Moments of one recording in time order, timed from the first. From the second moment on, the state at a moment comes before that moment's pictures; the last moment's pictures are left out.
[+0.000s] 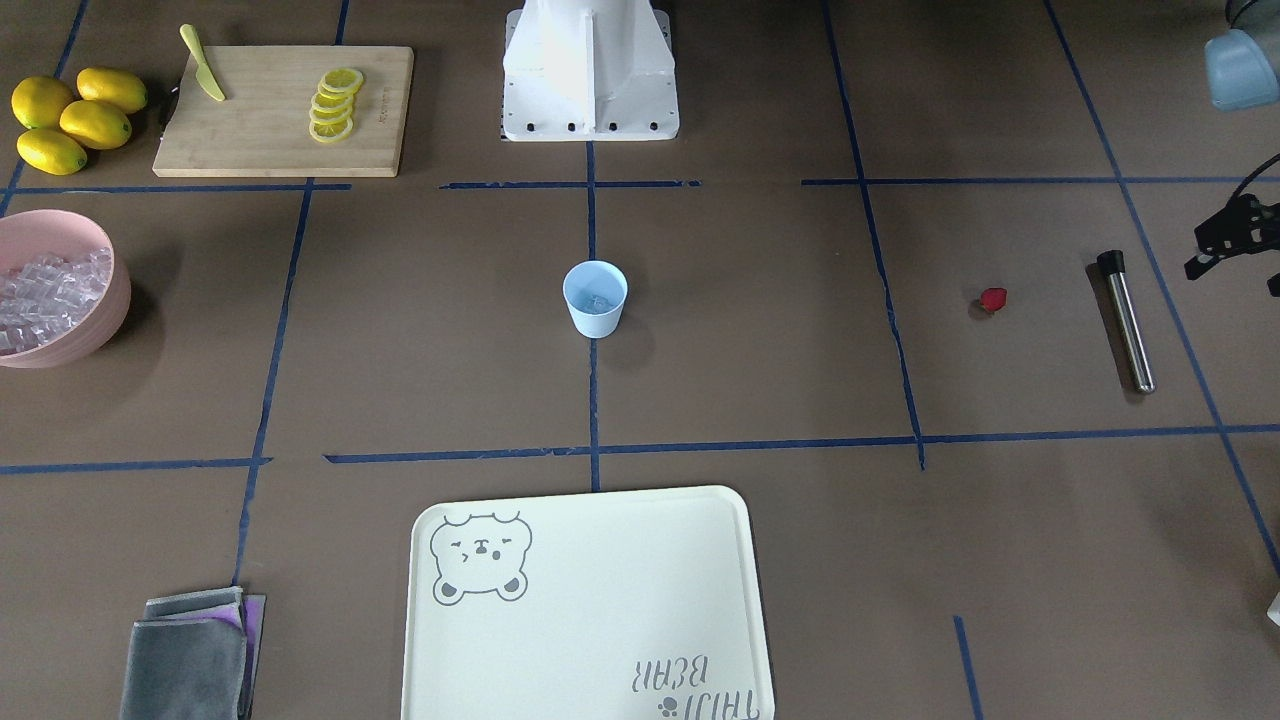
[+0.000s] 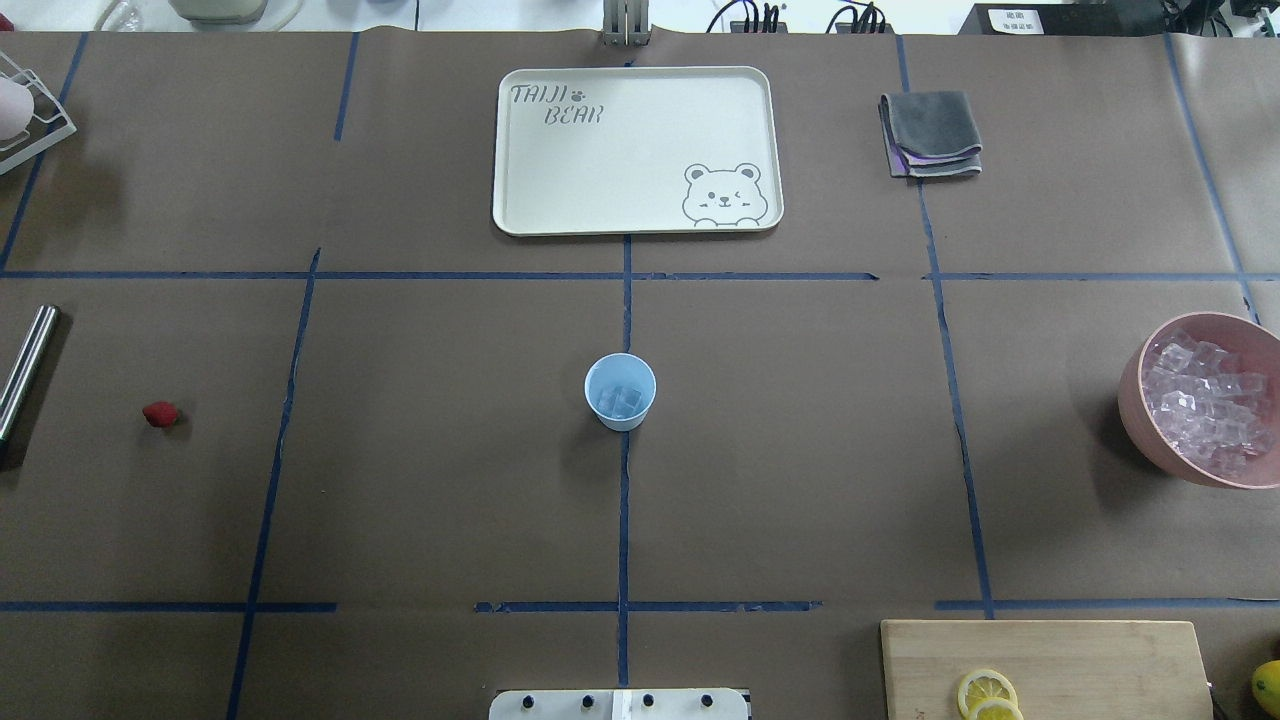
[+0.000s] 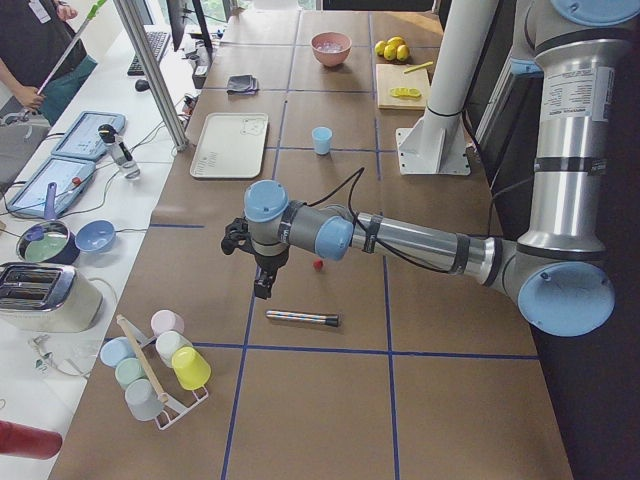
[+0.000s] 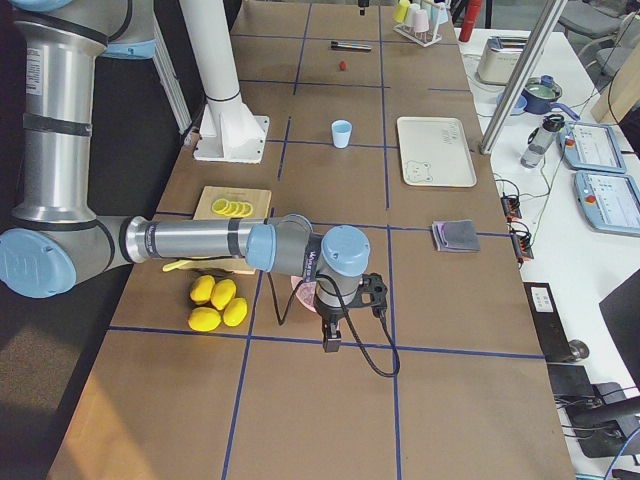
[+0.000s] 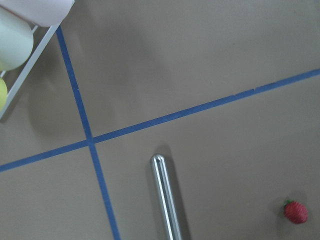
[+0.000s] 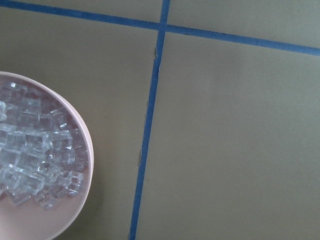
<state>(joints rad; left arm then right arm) -1.29 -1.52 -1.77 -1.88 -2.34 -0.31 1.59 -1.71 1.79 -1.78 2.30 -0.23</state>
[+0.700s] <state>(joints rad) -0.97 -1.47 -1.77 -2.09 -2.19 -0.68 1.59 -1.72 1.80 -1.77 2.30 -0.23</state>
